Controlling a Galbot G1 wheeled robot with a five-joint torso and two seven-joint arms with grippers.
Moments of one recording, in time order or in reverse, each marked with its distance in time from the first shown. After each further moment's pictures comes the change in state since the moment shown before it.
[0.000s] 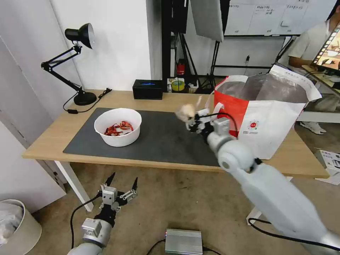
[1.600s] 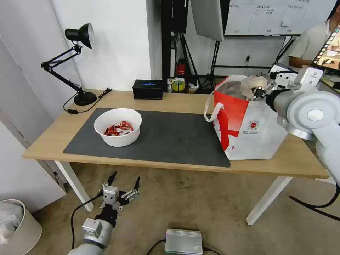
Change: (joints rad) left arm 0.019 -0.001 0.002 -0.046 0.010 0.022 0.000; right arm 0.168 -0.231 0.206 0.014 0.842 -0.153 0.571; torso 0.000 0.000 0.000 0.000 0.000
